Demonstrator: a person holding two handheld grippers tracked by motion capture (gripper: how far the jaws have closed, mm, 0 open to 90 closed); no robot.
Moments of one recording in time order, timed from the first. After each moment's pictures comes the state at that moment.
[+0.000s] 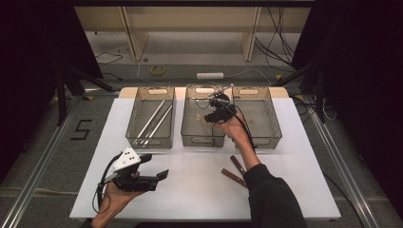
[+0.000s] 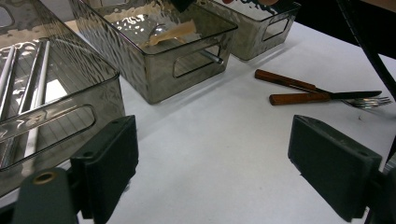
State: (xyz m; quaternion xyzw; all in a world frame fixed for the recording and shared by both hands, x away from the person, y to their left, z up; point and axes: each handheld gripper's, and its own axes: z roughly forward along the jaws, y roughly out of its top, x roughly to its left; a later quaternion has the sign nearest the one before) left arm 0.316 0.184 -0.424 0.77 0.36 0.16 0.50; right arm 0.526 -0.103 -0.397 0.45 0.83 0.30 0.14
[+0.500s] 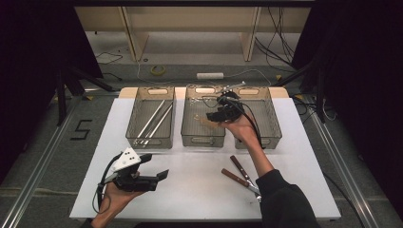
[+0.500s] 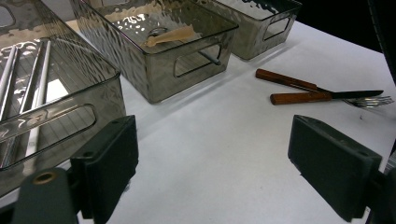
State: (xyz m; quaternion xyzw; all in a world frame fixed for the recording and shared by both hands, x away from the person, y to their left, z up) left arm 0.316 0.184 -0.424 0.77 0.37 0.16 0.50; right arm 0.499 -0.122 -0.365 0.43 0.82 0.35 0.14
